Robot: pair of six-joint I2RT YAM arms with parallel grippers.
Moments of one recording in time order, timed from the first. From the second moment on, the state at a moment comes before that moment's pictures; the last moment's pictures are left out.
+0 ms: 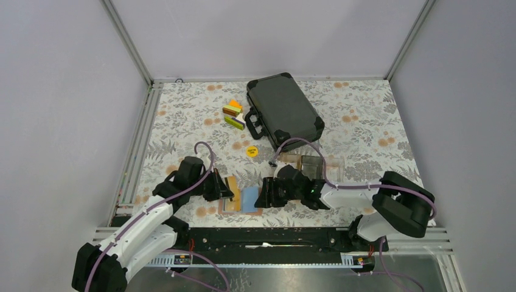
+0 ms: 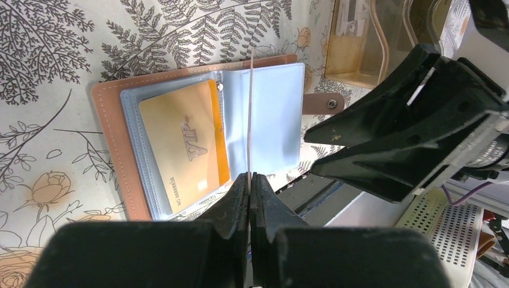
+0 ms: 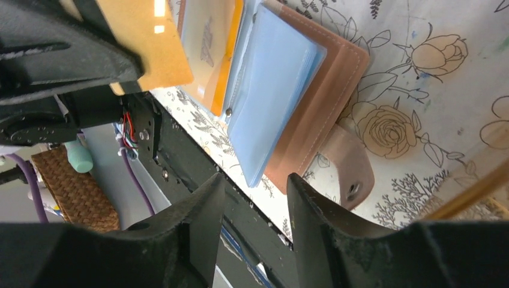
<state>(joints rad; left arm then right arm) -0.45 0.78 0.39 -0.44 0.44 -0.73 1.03 1.42 0.53 0.20 -0.22 0.92</state>
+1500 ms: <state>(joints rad) -0.45 0.84 0.21 -0.17 0.50 -0.83 0.93 1.80 0.91 -0.05 -0.36 0.64</state>
